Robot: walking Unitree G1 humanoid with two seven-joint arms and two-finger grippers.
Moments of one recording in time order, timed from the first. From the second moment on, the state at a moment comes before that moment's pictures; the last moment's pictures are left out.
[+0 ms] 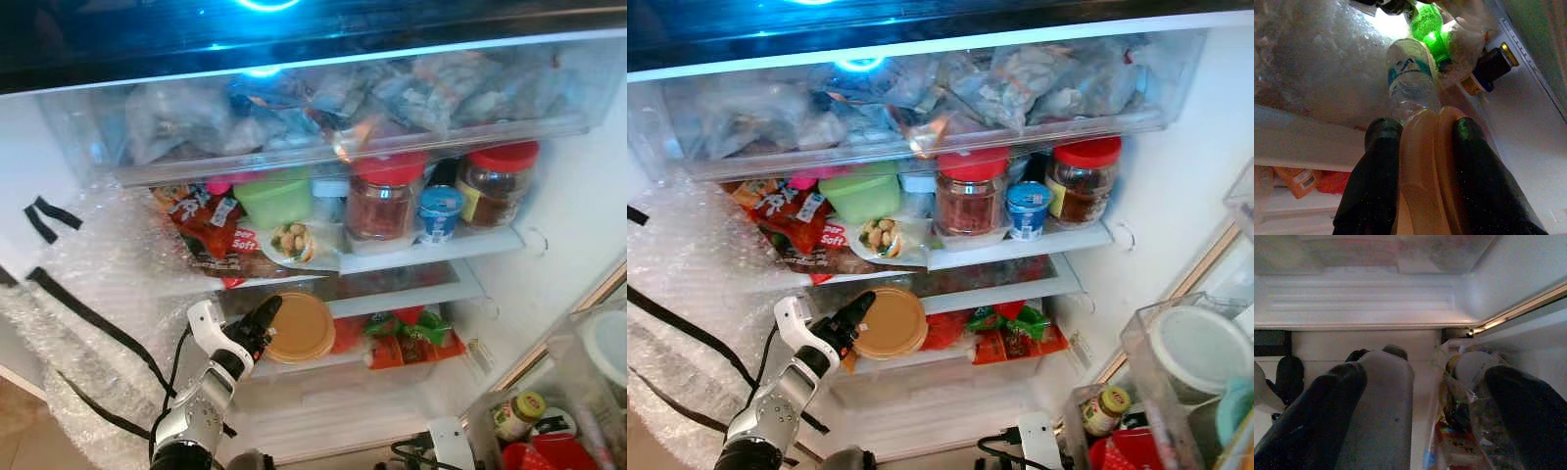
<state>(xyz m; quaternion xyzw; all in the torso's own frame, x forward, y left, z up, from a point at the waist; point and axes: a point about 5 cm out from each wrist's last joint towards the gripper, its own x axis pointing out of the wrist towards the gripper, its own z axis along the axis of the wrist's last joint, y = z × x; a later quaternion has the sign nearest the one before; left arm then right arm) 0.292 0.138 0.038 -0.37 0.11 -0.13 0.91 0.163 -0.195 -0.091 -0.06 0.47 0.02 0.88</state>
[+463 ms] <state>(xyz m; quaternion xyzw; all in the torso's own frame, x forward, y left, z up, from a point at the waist) 0.291 0.146 0.037 -0.36 0.11 -0.12 0.92 0.167 -0.178 -0.091 -0.05 0.47 0.03 0.88</state>
